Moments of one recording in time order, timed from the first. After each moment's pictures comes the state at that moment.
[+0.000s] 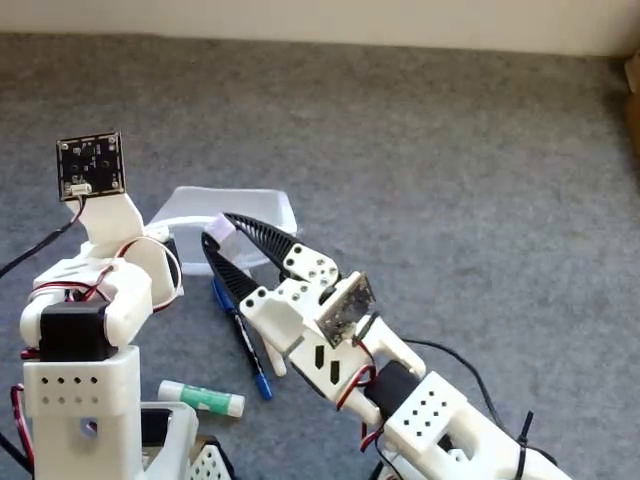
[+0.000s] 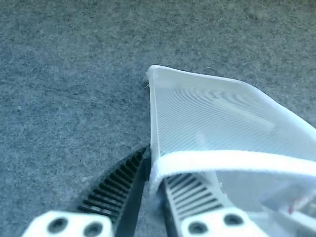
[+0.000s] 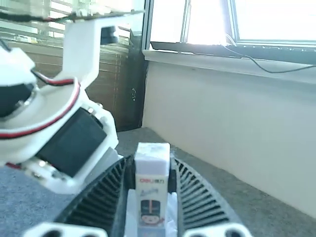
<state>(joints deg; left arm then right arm) -7.8 -56.2 35.6 77.6 13.8 -49.2 -60.7 76.4 -20.6 7.0</state>
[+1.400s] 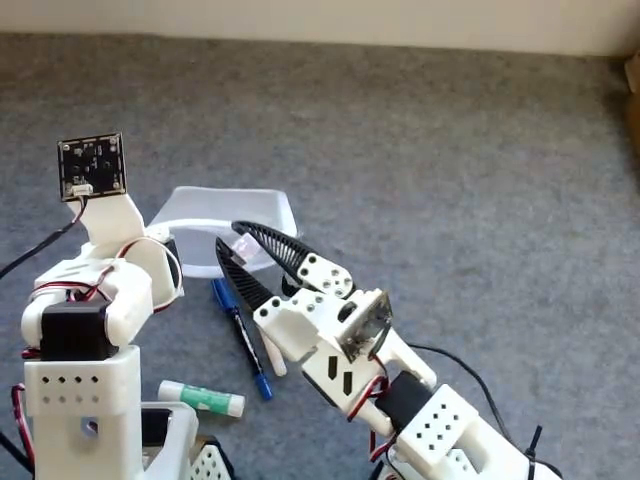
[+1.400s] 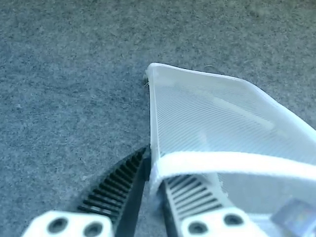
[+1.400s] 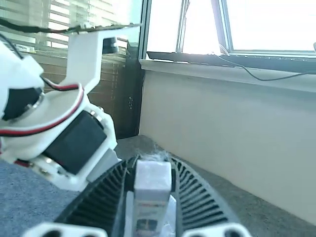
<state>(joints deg) -7.9 -56.2 36.1 77.5 13.8 -48.8 -69.3 80.7 -18.1 7.0</state>
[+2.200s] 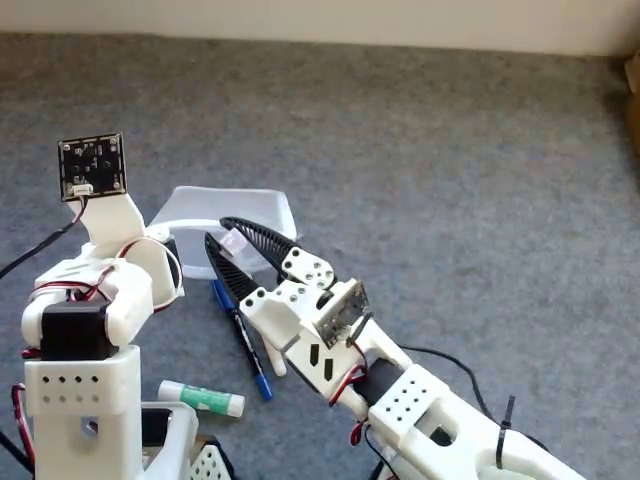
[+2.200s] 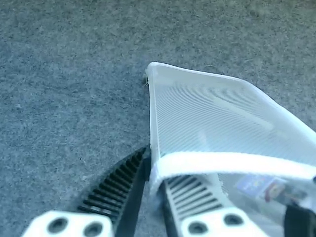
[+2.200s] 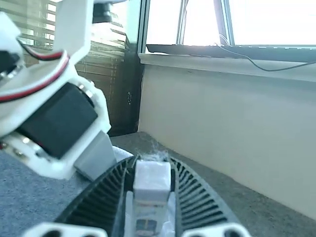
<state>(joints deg) -7.9 -56.2 36.1 77.5 13.8 -48.7 -49.1 80.7 -38.4 7.0</state>
